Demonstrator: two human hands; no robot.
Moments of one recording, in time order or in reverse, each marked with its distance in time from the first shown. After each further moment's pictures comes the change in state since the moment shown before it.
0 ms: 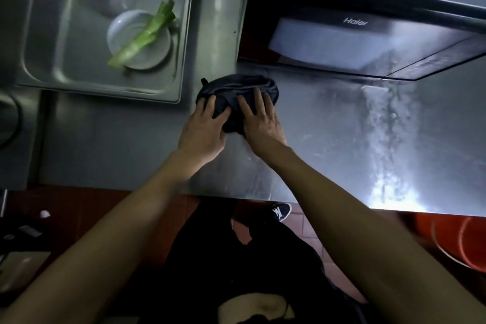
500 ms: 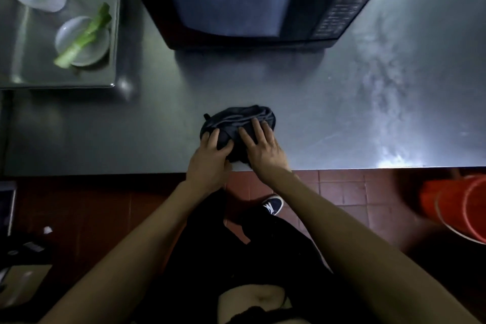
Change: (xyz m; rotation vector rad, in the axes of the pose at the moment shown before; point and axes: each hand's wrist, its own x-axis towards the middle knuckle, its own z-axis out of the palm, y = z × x) left_hand -0.091 0.169 0.077 0.028 -0.104 0.090; right_hand -0.171 0.137 0.030 0.002 0.076 -0.047
